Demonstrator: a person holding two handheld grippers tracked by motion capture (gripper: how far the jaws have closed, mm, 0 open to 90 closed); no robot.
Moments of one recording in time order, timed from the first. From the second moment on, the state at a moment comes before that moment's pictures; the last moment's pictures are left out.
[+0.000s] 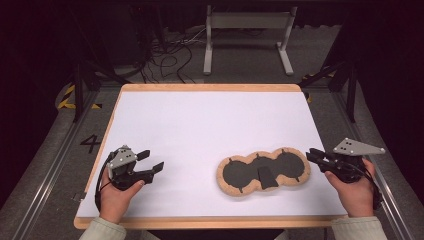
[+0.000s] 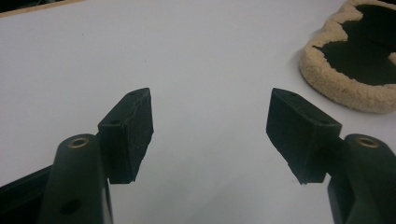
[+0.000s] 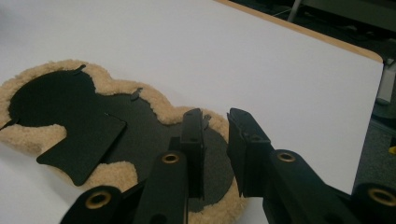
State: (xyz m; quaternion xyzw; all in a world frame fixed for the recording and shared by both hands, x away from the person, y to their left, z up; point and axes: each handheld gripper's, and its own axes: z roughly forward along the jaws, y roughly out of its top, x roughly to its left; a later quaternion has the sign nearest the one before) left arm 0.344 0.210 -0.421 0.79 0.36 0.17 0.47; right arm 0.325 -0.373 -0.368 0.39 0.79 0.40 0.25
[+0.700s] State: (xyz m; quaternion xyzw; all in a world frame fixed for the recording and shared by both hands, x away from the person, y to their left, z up) left arm 0.350 0.210 -0.425 0.79 0.37 0.16 0.47; right arm 0.336 -0.387 -0.391 0.44 0.81 0.32 0.21
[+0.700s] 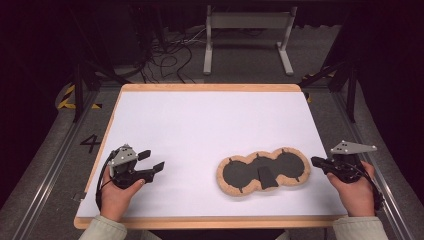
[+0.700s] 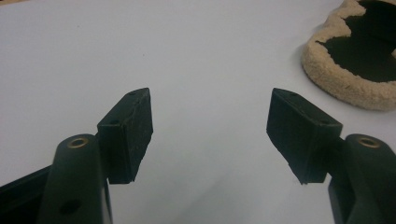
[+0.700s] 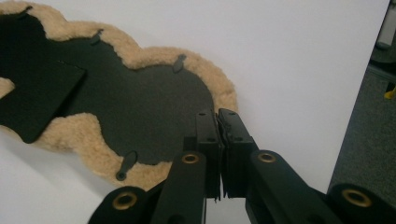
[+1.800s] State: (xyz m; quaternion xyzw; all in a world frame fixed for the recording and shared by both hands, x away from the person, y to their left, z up) left arm 0.351 0.208 -0.427 0.79 0.36 0.16 0.46; right arm 0.351 -0.379 -0.429 0.50 0.82 0.22 0.17
